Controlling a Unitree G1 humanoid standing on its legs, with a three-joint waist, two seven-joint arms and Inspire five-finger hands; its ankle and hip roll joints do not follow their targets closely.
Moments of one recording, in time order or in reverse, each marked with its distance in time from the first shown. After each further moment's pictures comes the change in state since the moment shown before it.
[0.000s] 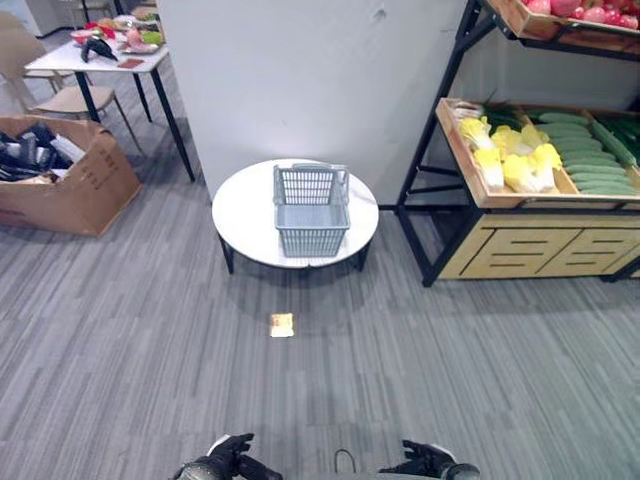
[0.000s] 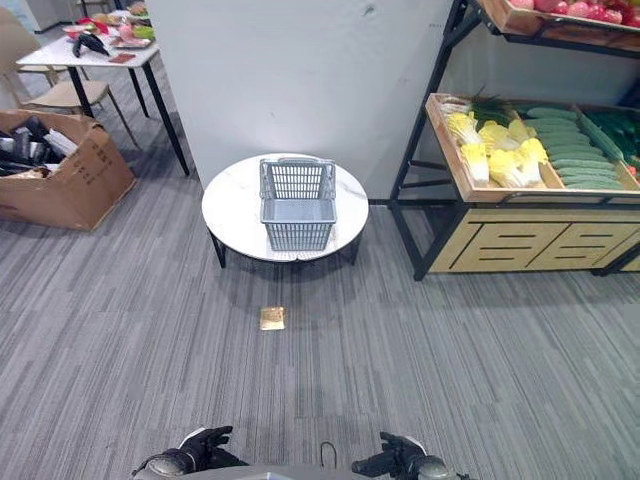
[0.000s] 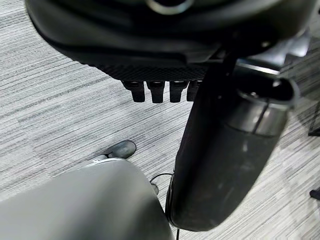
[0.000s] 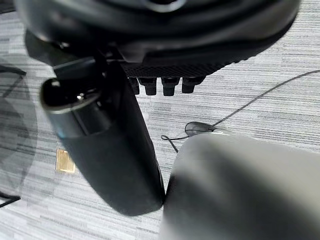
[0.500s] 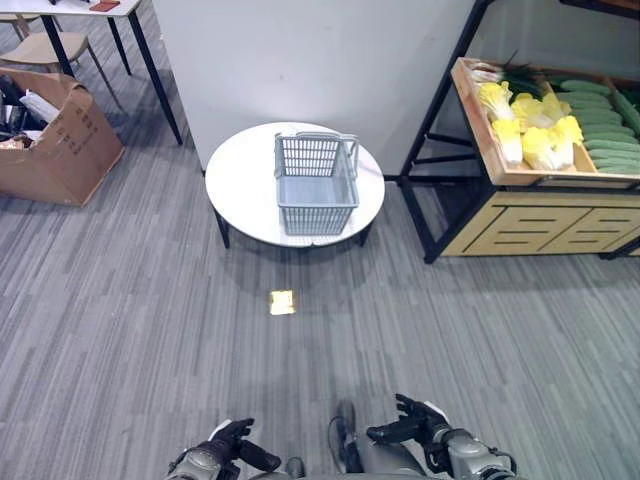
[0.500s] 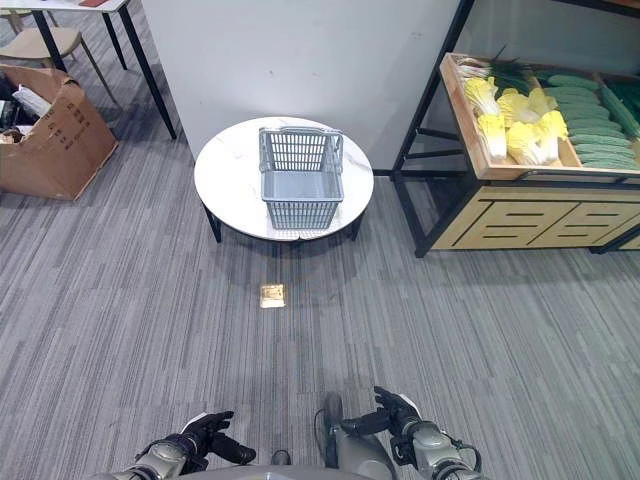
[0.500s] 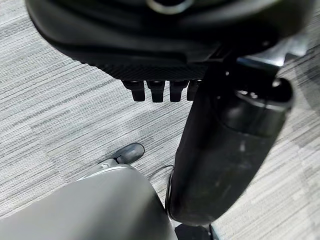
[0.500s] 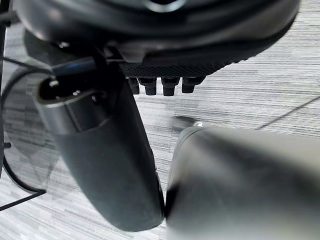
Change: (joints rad) left arm -0.053 -0.001 -0.027 0.052 -0.016 -0.007 0.002; right arm -0.049 0.002 -0.002 -0.080 0.036 -0.037 -0.015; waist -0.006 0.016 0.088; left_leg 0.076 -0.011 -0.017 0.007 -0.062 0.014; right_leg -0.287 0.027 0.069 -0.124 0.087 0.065
